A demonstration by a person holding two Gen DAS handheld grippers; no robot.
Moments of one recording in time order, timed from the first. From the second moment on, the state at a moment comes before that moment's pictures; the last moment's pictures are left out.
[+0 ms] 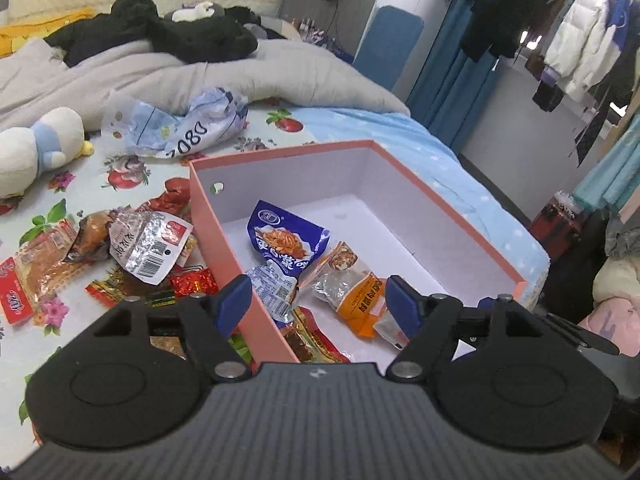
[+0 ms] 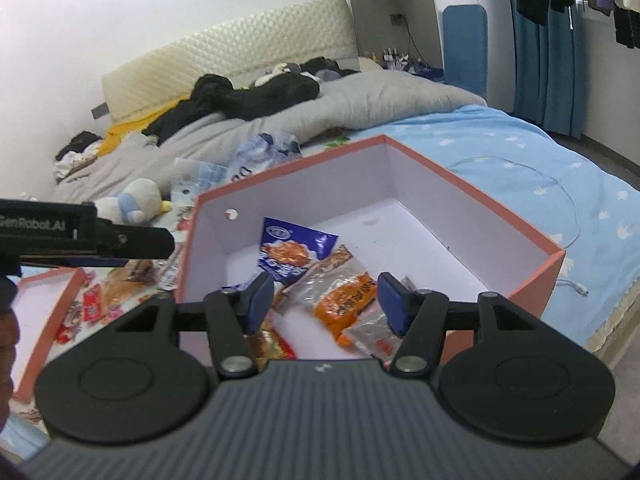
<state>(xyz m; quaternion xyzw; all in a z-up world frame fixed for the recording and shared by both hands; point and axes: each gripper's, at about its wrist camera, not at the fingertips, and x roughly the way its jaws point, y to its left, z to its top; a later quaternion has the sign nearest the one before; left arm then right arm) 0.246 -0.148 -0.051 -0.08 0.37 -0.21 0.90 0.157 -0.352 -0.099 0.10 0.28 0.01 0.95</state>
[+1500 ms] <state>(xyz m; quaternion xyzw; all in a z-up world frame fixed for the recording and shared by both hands) 0.140 0.006 -0.091 -0.12 0.37 -0.09 0.92 0.104 -0.231 -0.099 0.03 0.28 0.17 0.94</state>
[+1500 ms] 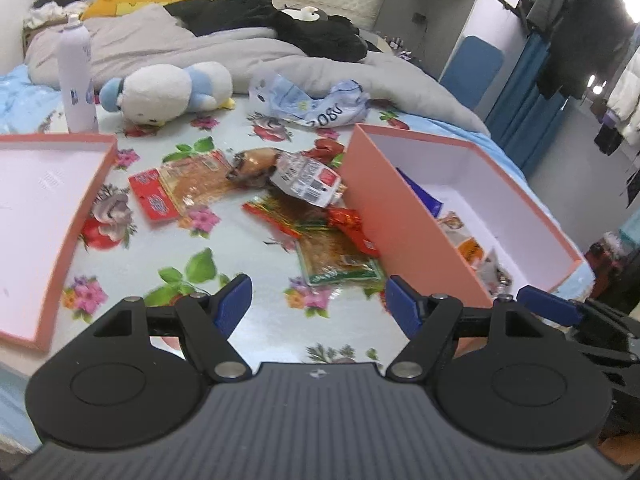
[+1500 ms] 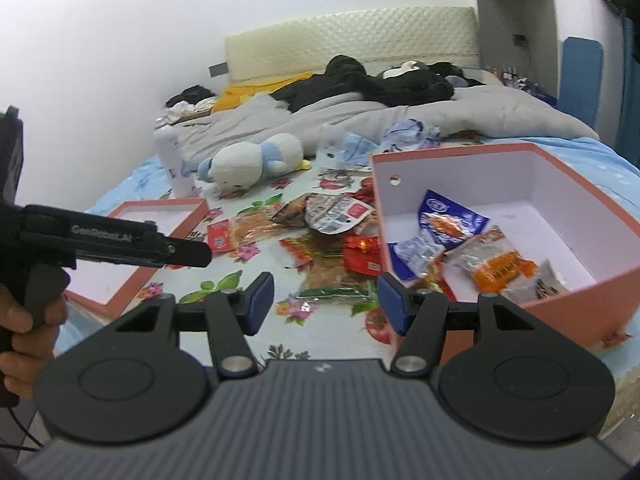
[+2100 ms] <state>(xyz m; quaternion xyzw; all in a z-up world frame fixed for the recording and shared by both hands) 0.225 0.086 -0.152 -0.10 0.41 -0.04 0.91 0.166 -0.137 -0.132 -0.05 0.29 0.17 0.94</state>
